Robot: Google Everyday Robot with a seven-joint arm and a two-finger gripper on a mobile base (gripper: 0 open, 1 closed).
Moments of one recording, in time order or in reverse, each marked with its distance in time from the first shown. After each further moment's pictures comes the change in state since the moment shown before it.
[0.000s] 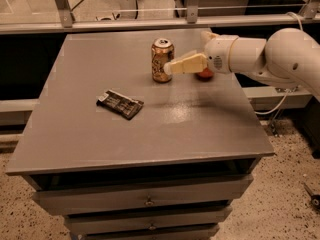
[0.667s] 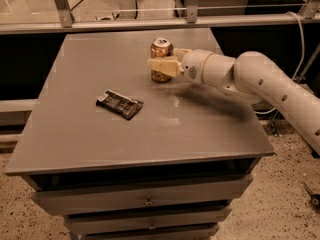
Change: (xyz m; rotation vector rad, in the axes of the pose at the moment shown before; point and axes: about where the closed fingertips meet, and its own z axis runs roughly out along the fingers) arm 0.021 0.016 0.062 -0.025 -0.111 0.166
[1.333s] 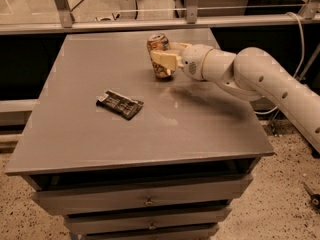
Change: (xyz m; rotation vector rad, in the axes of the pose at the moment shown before) arm -0.014 0.000 0.004 0.007 -0.021 -0.045
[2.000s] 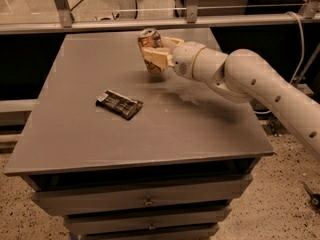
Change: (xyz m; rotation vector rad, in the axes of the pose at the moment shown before) arm -0.018 0.023 0.011 0.012 -0.058 -0.103
